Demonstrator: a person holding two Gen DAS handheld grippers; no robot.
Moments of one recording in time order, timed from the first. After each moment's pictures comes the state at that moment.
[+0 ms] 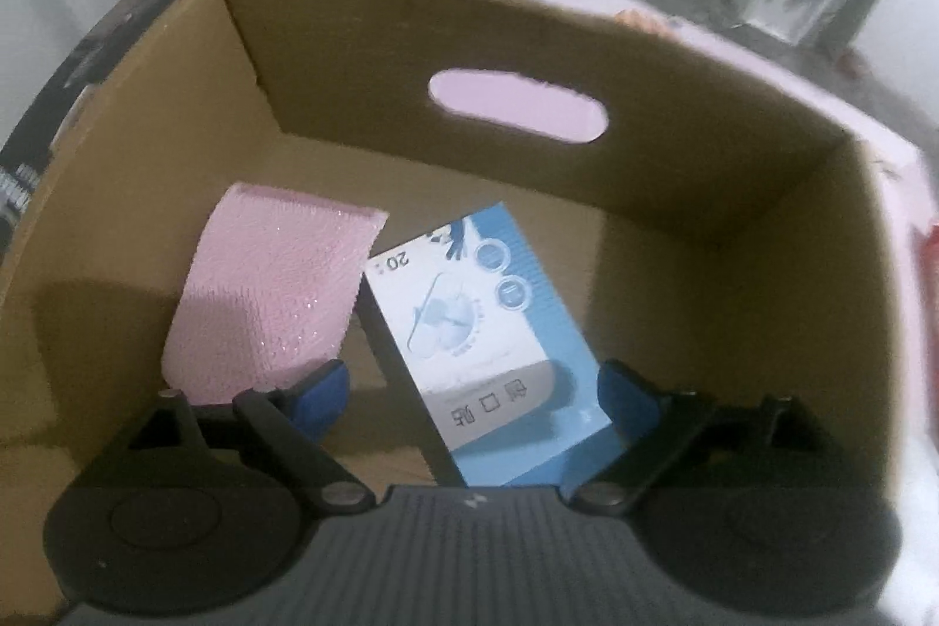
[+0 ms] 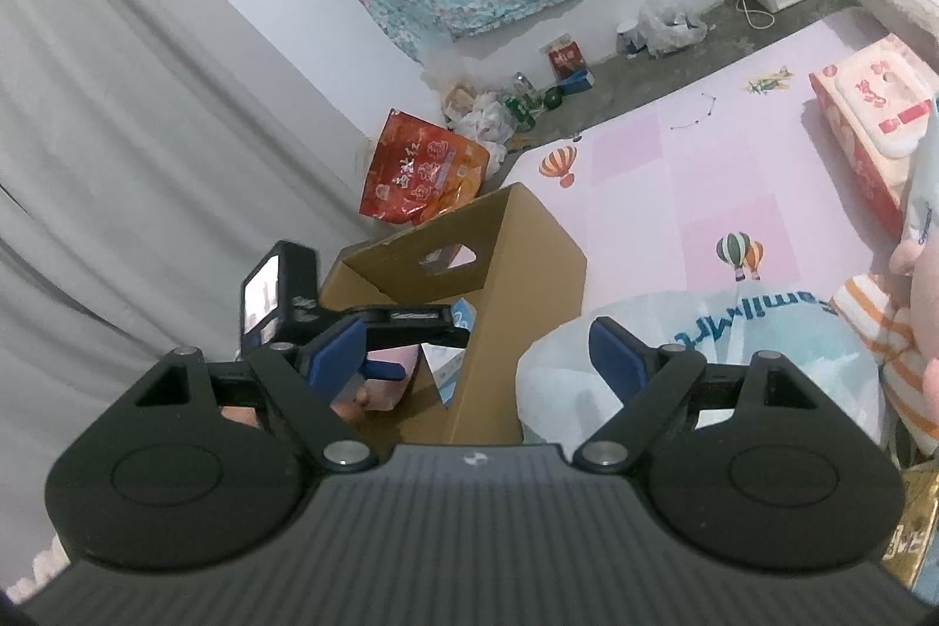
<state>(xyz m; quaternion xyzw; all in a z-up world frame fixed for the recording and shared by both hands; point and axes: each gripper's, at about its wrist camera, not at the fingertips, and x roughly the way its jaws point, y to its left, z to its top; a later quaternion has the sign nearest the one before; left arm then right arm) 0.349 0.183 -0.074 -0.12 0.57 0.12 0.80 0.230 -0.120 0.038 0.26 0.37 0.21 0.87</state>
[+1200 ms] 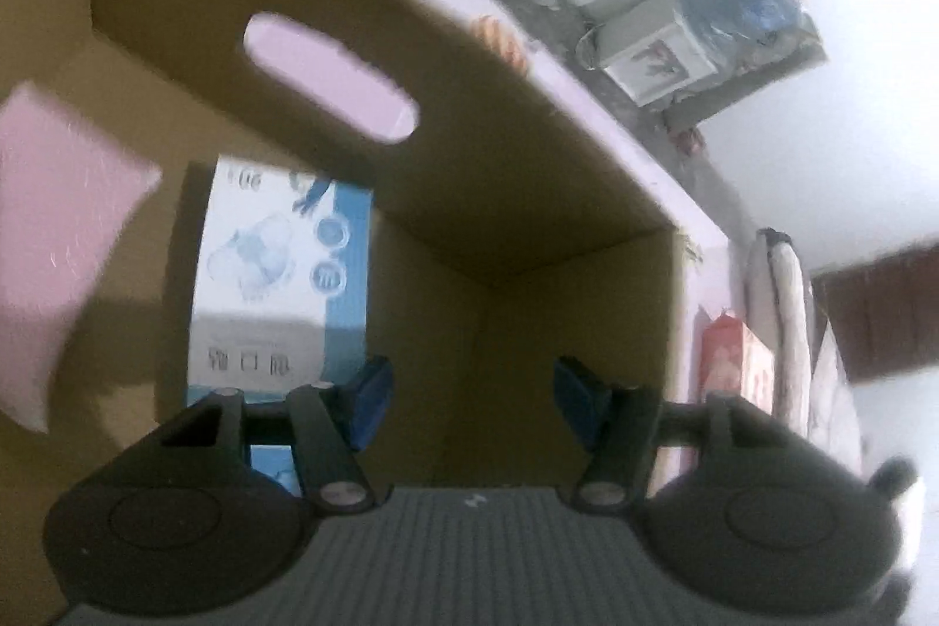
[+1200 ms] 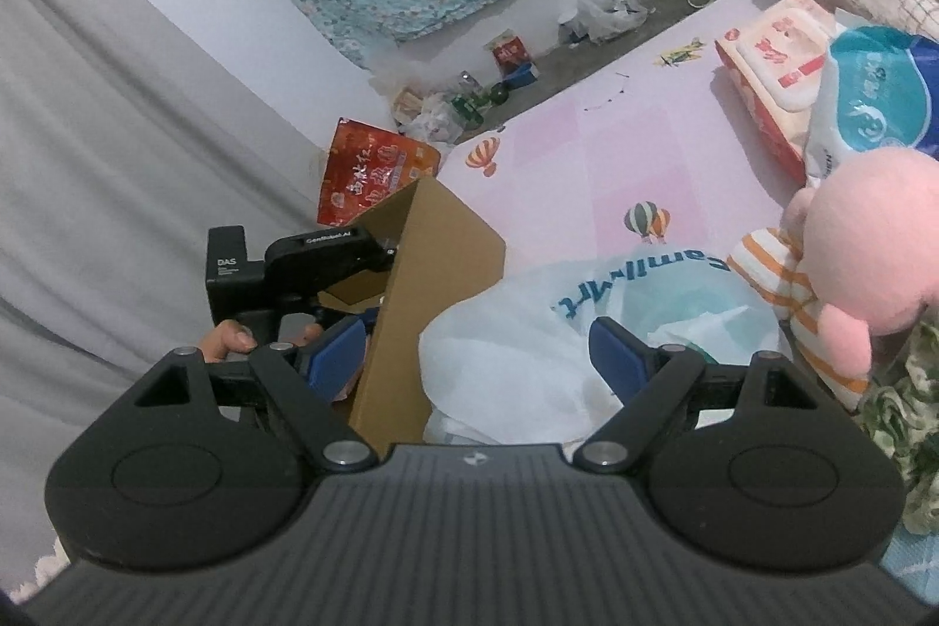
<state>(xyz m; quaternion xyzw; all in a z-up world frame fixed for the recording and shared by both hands) 0.362 0.195 -0.089 -0.36 0.52 -0.02 0.77 0.215 -0.172 0.003 0.29 0.39 0.16 0.86</state>
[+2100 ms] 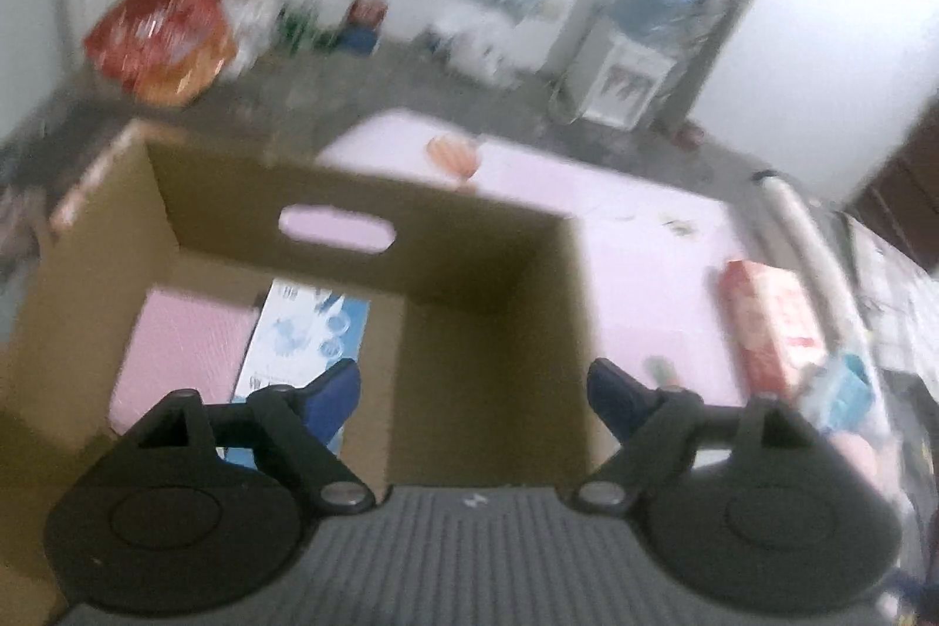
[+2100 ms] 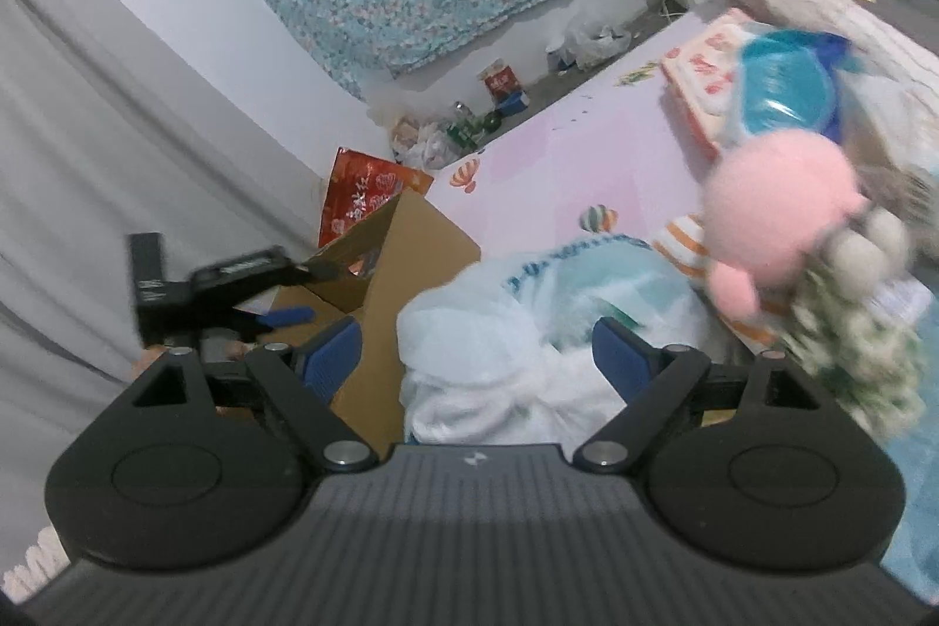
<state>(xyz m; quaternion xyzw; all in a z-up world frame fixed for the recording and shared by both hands) 0.277 0.157 0.023 -0.13 0.43 -0.03 0.89 0.139 -0.225 0.003 0.31 0.35 0.14 0.87</state>
